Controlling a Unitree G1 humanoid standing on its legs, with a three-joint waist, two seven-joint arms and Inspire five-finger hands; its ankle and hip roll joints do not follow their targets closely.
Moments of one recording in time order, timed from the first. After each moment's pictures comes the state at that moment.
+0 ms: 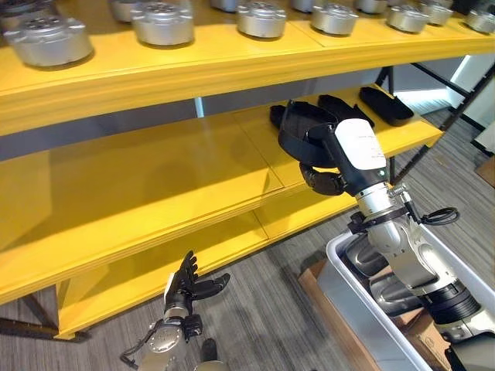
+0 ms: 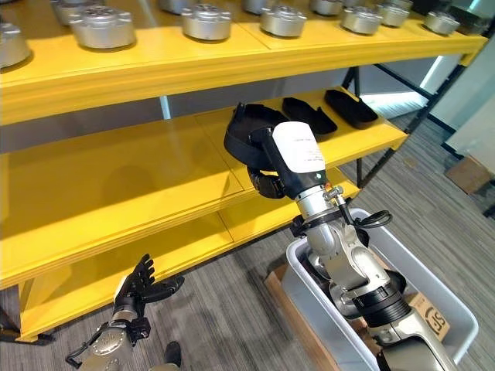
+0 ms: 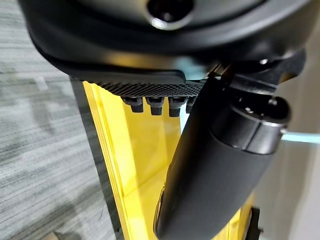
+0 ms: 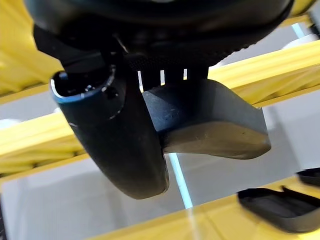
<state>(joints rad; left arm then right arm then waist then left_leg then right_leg) 0.15 0.29 -0.13 0.36 -0.42 -0.11 0.17 -0.48 -0.63 0.36 -0.07 -0.54 -0.06 -0.25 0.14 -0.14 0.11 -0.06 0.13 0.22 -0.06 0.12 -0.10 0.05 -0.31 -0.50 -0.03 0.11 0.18</state>
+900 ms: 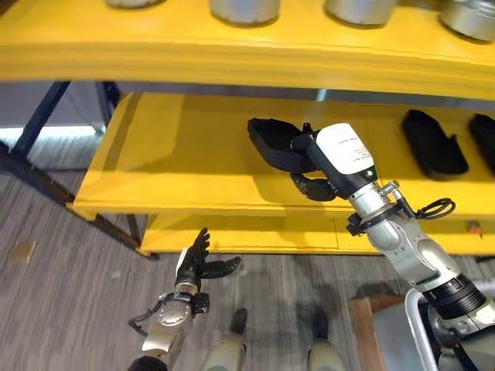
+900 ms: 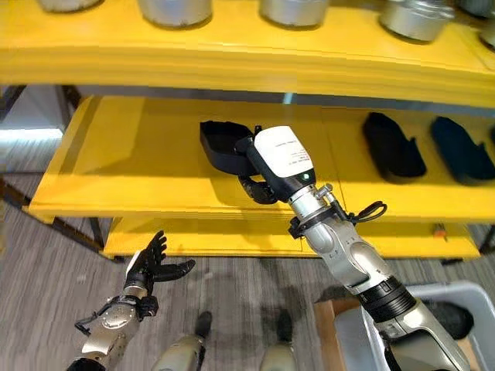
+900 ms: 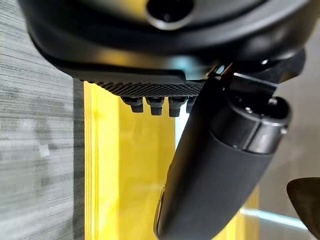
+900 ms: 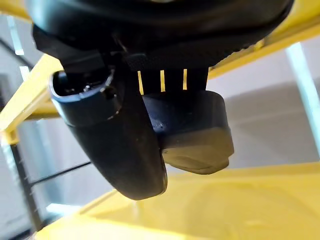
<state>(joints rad) -0.04 0.36 -0.24 0.39 -0.38 -0.11 0.17 -0.49 -0.71 0.37 -0.07 -0.55 -0.11 -0.20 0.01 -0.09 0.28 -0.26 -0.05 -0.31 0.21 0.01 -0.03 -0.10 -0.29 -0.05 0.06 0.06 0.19</state>
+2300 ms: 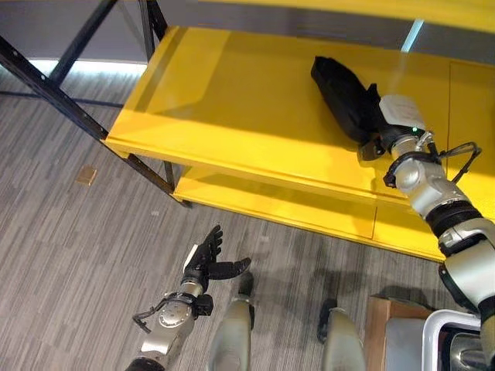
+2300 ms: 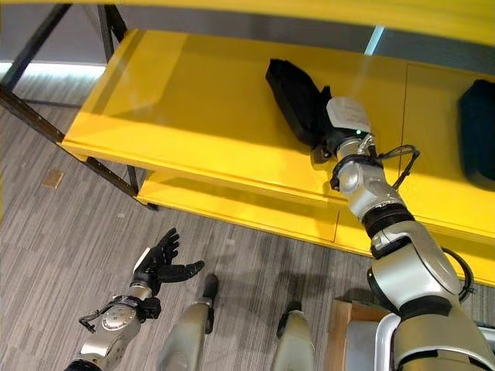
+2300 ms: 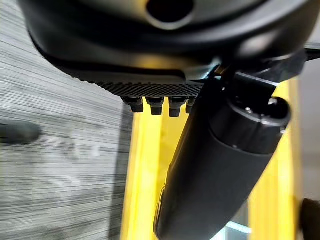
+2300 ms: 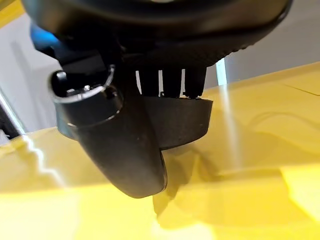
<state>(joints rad) -0.02 0.42 -0.34 0.35 -0.47 -0.16 0.10 -1.13 -0.69 0.65 1.07 -0.33 -0.07 -0.29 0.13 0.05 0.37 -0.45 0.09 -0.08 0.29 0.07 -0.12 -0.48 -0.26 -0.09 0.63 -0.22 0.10</state>
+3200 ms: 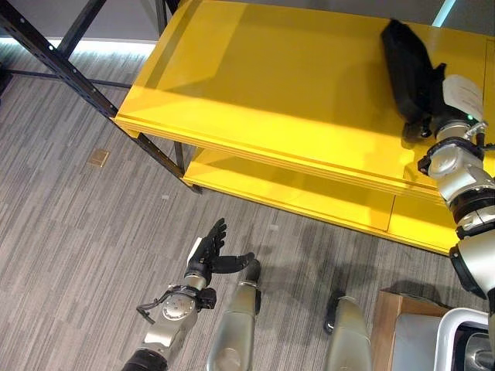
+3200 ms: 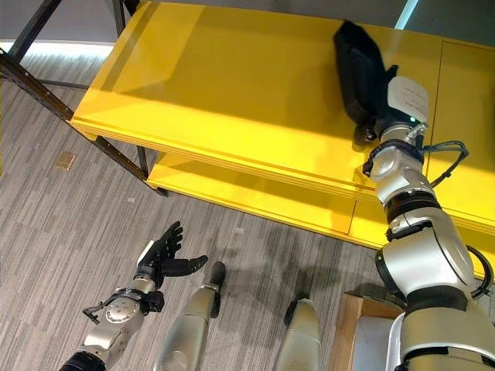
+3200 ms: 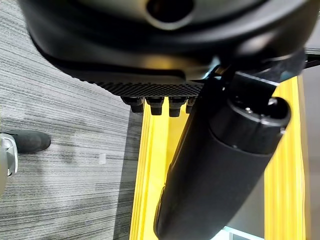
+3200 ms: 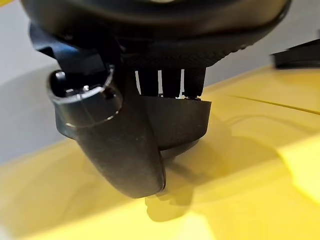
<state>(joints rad) -0.07 0.42 -0.36 0.35 -0.47 -0.16 0.12 -1.20 -0.72 0.53 1.27 -0.21 -0.02 -0.38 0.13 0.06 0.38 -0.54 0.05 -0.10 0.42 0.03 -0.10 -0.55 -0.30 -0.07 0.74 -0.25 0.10</state>
